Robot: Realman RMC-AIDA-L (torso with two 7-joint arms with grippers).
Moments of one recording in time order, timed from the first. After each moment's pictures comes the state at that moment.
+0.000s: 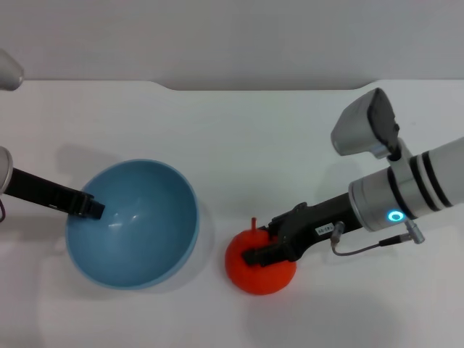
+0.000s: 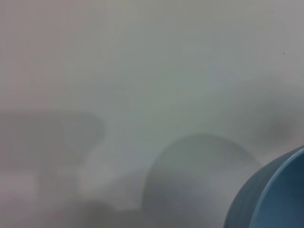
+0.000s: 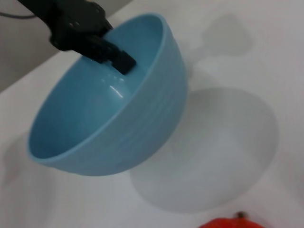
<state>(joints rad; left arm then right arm) -0.44 -2.05 1.13 1.36 2.49 1.59 -2.61 0.80 2.09 -1.21 -0.44 -2.04 -1.25 1.81</state>
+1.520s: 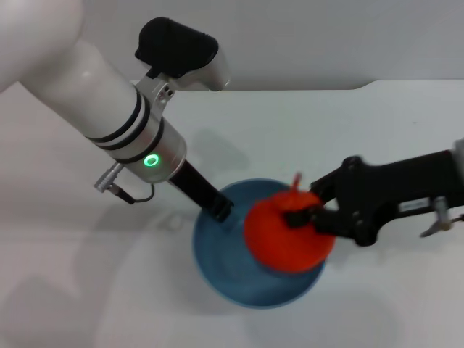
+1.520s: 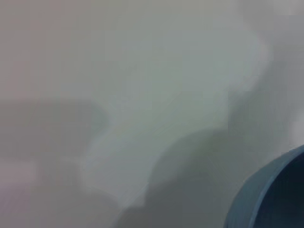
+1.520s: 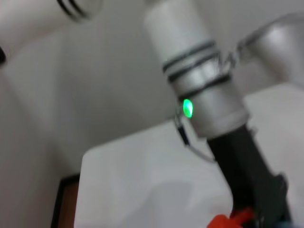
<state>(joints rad) -0.78 -2.08 1.58 1.11 2.43 1.41 -2.76 0.46 2.07 -1.14 -1.16 -1.85 -1.71 1.83</state>
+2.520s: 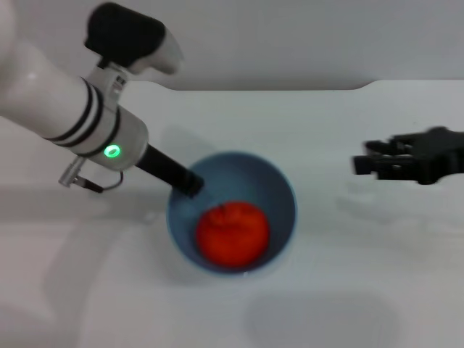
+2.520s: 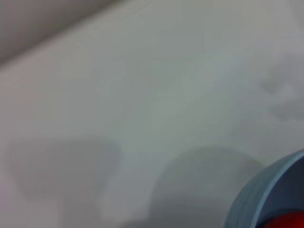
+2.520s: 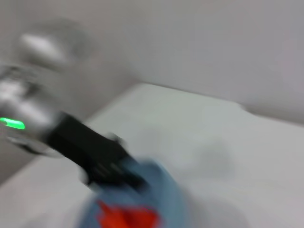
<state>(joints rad) -0.64 -2.06 1.52 1.25 2.46 1.34 -2.72 0.42 2.07 -0.86 -1.19 -2.02 -1.66 2.05</state>
